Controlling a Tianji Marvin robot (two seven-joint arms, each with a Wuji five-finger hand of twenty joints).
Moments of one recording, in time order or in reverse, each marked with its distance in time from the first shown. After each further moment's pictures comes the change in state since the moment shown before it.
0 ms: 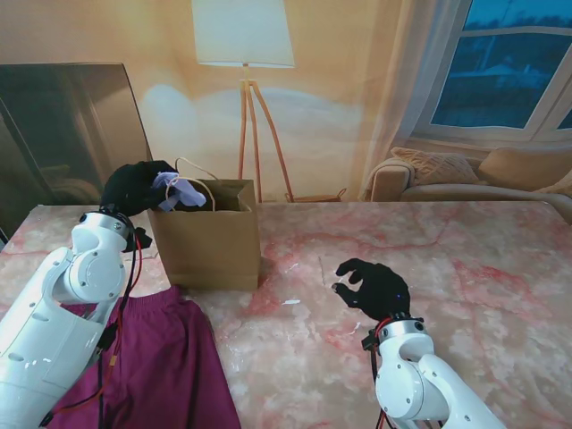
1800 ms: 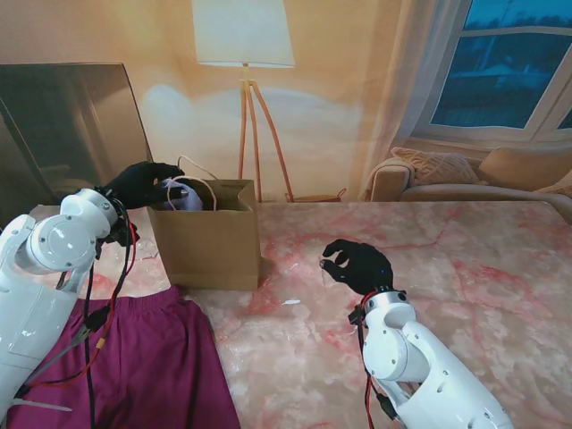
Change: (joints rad) left arm -0.089 0.075 -0.035 -0.027 -0.157 0.005 -0.493; right arm 0.208 -0.020 -0.098 0.180 0.092 -0.031 0.008; left_hand -0.055 0.249 -0.229 0.044 -0.048 0.006 -0.149 0.047 -0.645 0.060 -0.074 -0.403 -0.491 -0.039 -0.376 -0.259 -0.265 -0.103 -0.584 -0.124; right_hand -0.049 0.105 -0.026 0.031 0.000 0.000 0.000 0.000 0.000 0.000 0.000 0.000 0.000 0.000 0.001 0.000 -0.011 0.000 0.000 0.001
